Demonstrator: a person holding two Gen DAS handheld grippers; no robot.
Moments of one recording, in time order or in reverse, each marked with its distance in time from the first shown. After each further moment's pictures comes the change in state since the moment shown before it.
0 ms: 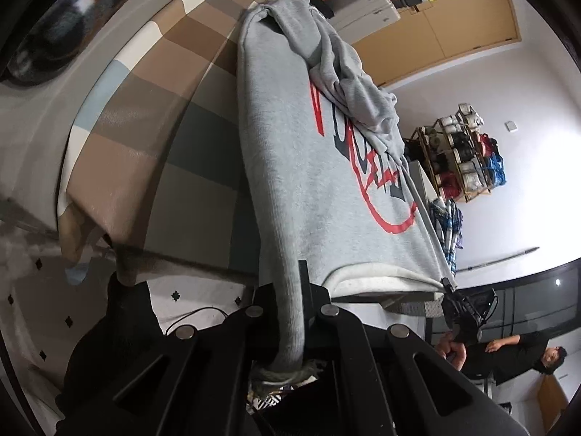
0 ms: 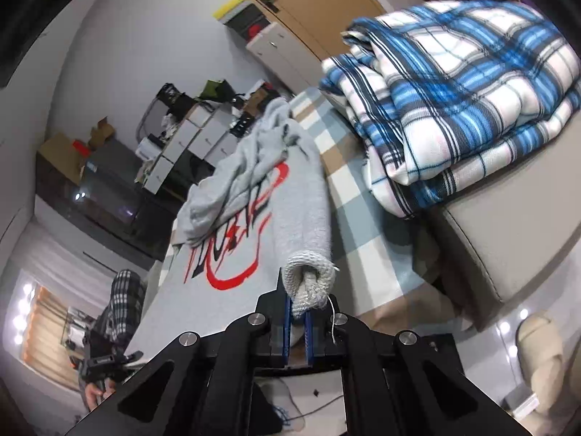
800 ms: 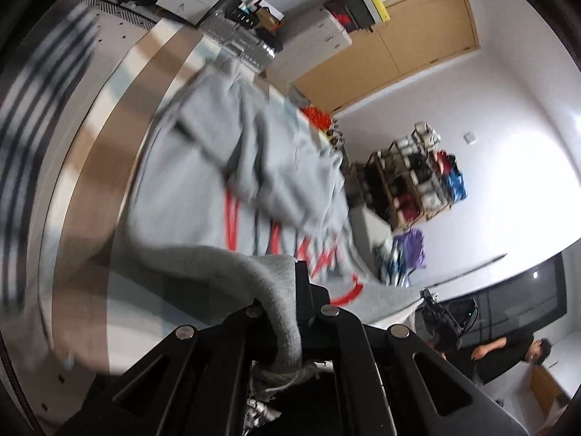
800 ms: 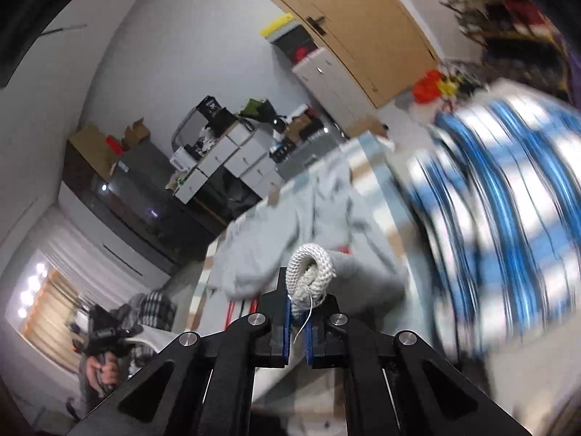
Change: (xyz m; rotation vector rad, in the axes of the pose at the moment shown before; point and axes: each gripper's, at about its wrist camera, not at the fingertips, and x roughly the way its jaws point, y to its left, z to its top) left arm -0.034 -0.077 0.159 0.066 -0.097 -0.137; right arm 0.016 0.071 0.130 -0.126 -0.068 0.105
